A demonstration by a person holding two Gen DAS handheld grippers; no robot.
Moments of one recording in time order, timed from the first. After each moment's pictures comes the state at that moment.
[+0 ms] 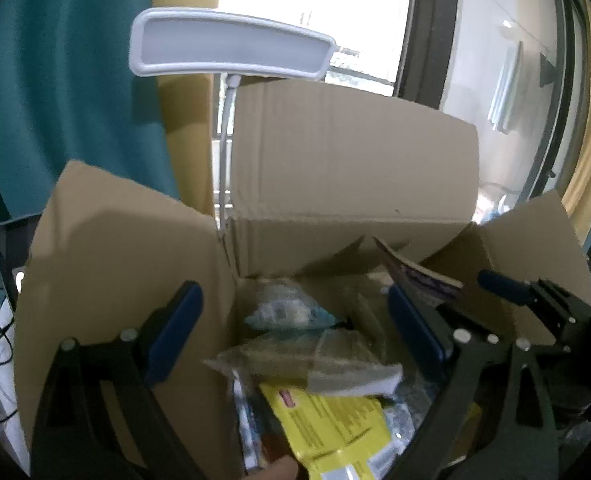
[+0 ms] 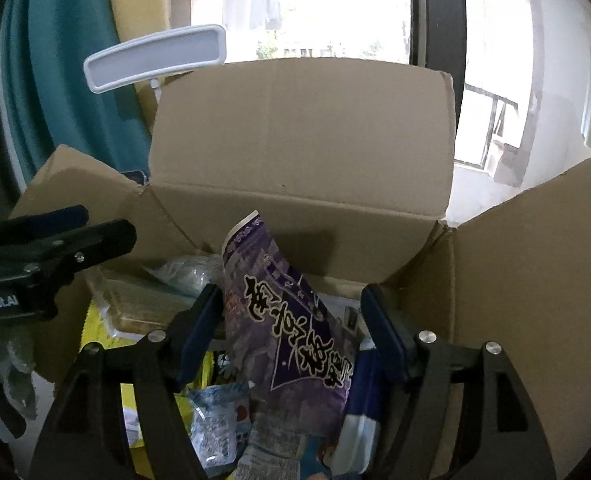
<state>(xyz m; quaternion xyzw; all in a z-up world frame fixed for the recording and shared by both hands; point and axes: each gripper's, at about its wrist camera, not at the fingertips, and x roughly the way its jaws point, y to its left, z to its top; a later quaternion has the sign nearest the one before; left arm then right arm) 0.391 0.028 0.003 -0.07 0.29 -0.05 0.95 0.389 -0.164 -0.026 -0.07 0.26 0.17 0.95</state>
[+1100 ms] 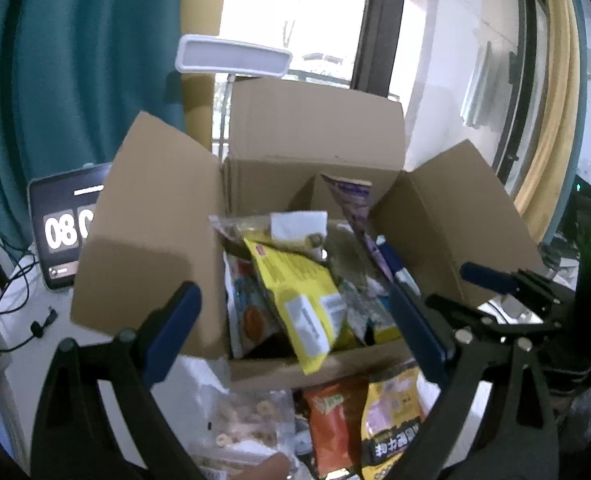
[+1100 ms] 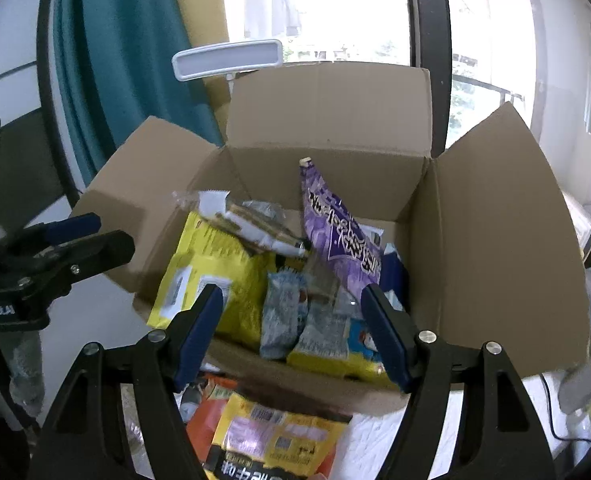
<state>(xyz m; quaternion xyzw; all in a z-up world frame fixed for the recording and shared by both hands) 0.253 0.015 -0.005 -0.06 0.26 -0.08 0.96 0.265 -0.180 -0.040 -0.05 0.26 0.21 0.94</state>
